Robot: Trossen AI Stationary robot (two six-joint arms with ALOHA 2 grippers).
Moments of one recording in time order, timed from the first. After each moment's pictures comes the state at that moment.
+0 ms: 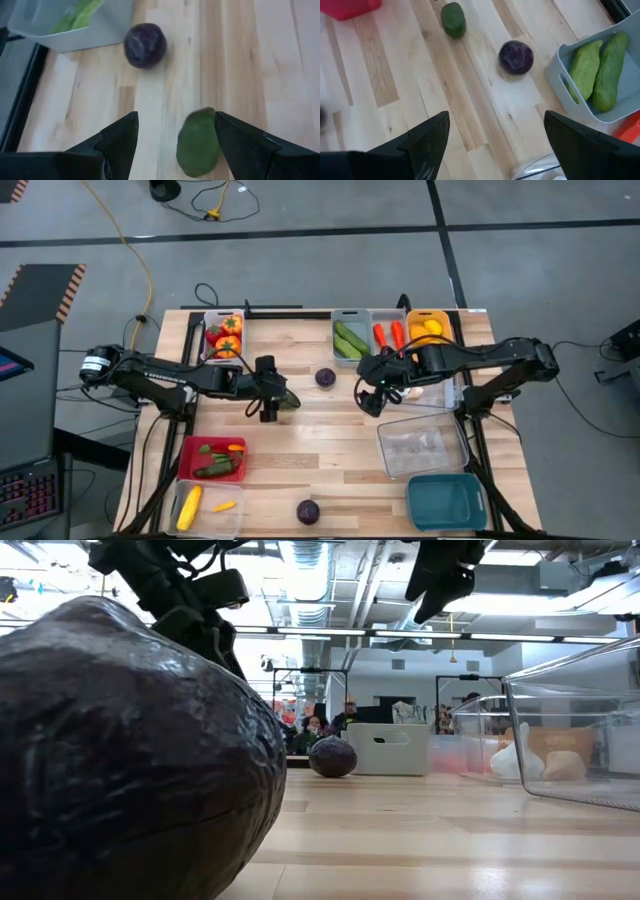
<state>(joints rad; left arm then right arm) -0.01 1.29 0.77 -0.33 -0.30 0.11 0.08 1.43 1.36 -0.92 0.24 0.42</state>
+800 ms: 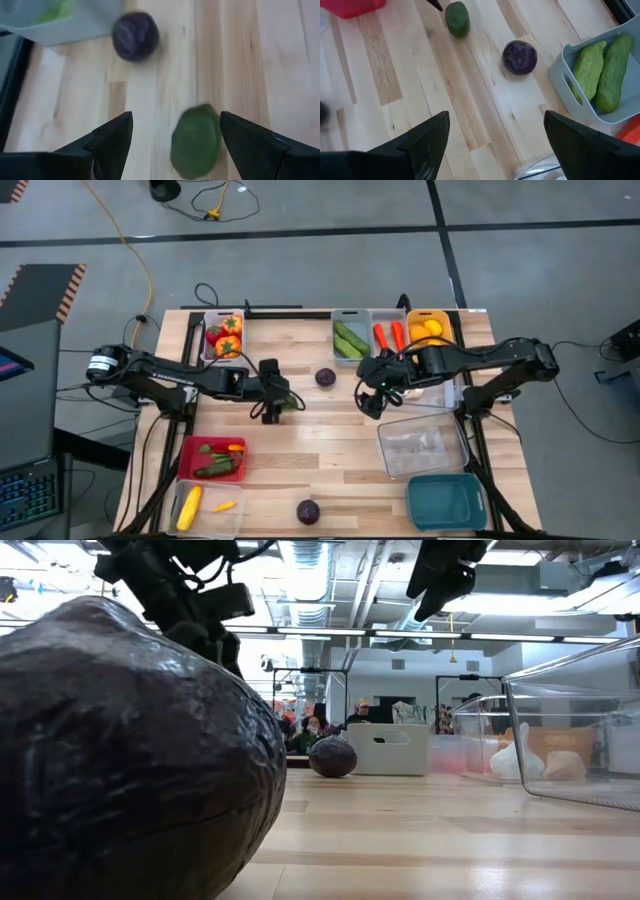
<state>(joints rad) -0.01 1.36 0.77 -0.31 -0.29 0.10 0.10 1.43 1.36 -0.92 0.24 0.42</state>
